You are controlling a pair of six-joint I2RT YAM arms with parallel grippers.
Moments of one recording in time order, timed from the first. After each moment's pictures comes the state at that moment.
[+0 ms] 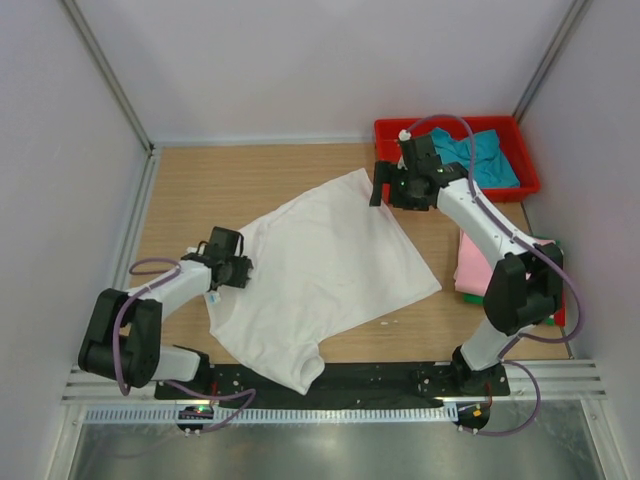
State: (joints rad) left arm -0.27 1.36 0.61 -0.34 -0.17 -1.59; right arm 0.33 1.65 1.45 -0.68 -0.03 0.37
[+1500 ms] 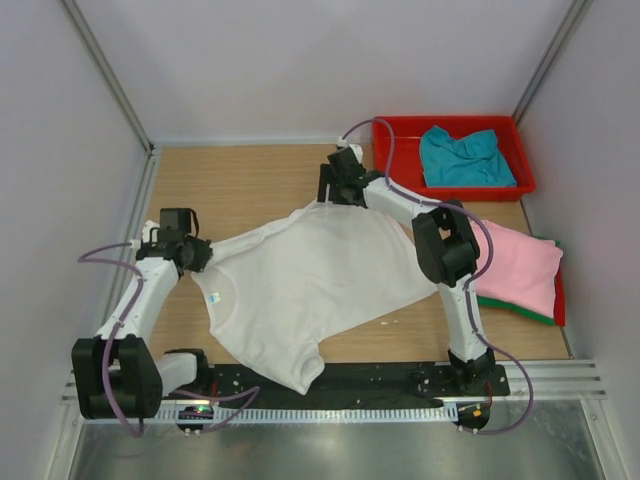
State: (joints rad) left arm 0.01 1.16 0.78 -0.59 -0.17 -1.17; right arm 0.53 2.21 1.76 -0.33 0.18 0.50
